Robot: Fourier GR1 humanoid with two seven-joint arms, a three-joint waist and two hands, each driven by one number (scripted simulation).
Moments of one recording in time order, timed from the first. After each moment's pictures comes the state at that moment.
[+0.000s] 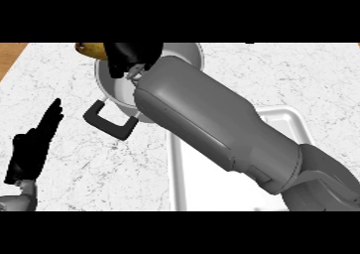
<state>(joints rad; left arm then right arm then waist) -0.05 0.32 0.04 -1.50 -0.07 0.05 0.12 -1.45 0.00 0.64 -0.78 0.57 -0.40 0.77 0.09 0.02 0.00</state>
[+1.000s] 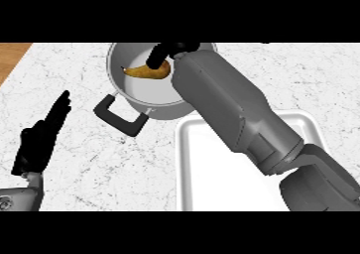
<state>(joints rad) -0.10 0.31 0.02 -1.52 -0.09 0.03 0.14 -1.44 0.00 0.51 -0.39 0.33 -0.48 0.37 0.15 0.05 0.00</state>
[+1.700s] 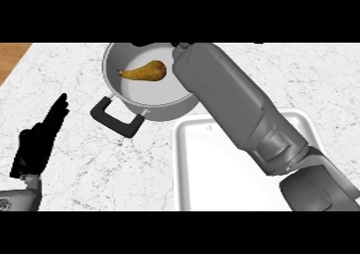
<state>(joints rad) -0.09 0.31 0.03 -1.50 -0.09 0.03 0.13 -1.42 0.00 0.29 -0.49 0.04 -0.68 0.07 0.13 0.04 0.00</state>
